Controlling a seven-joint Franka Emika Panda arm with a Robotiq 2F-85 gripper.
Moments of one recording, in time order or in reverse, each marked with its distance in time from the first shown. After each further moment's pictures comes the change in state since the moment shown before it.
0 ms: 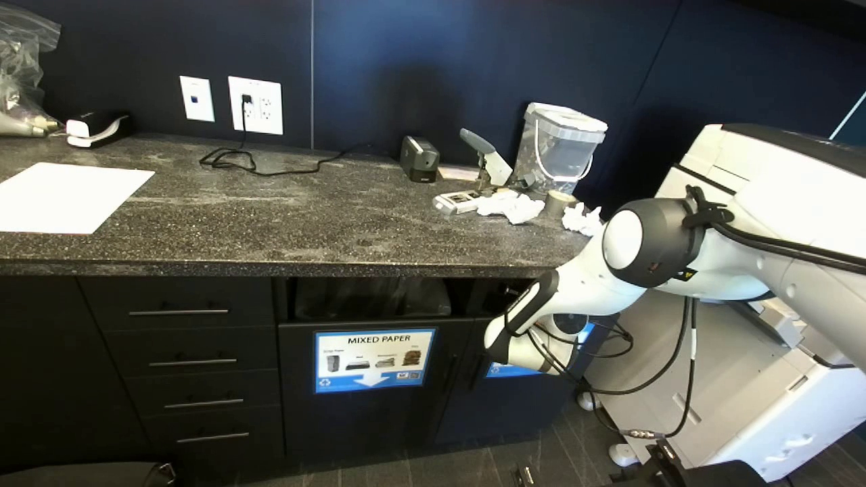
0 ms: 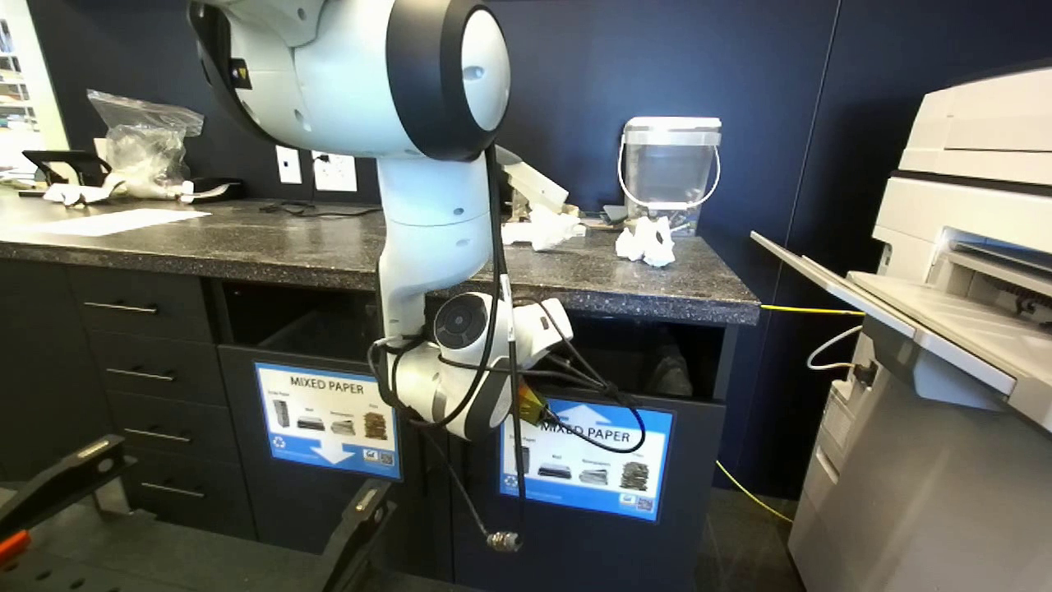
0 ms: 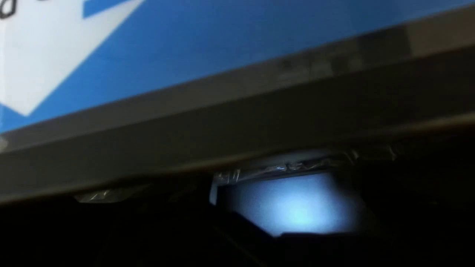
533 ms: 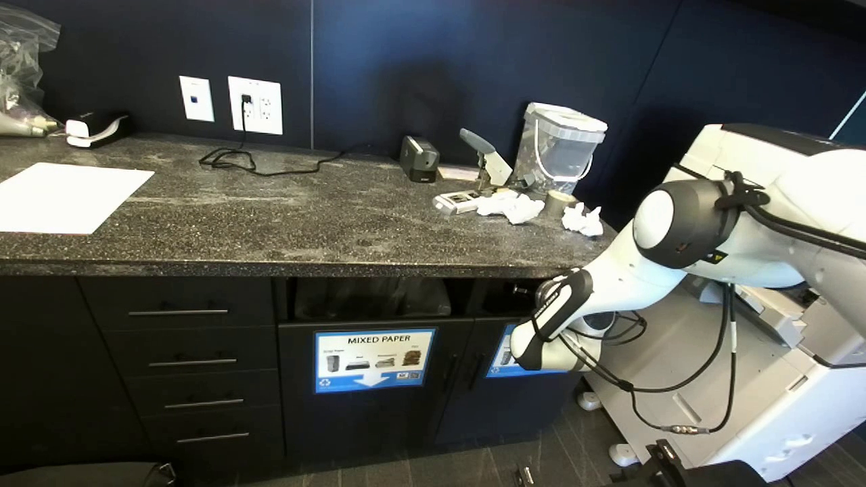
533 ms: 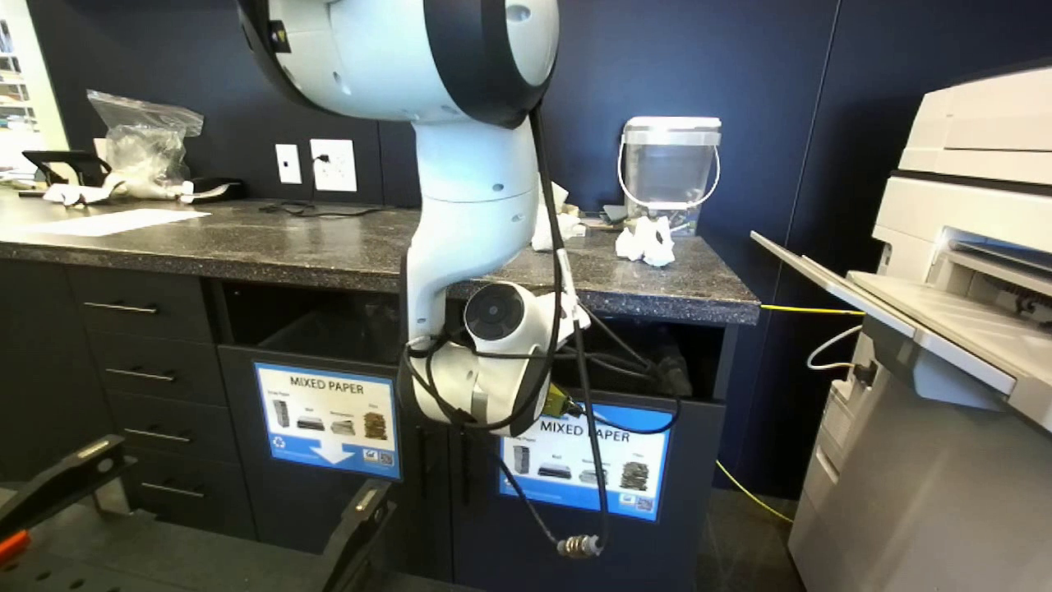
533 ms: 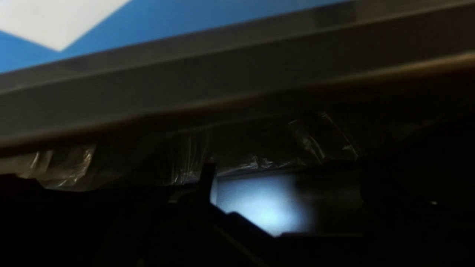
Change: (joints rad) arm -0.102 -0.085 0.000 -0.112 -0.297 0.003 0.061
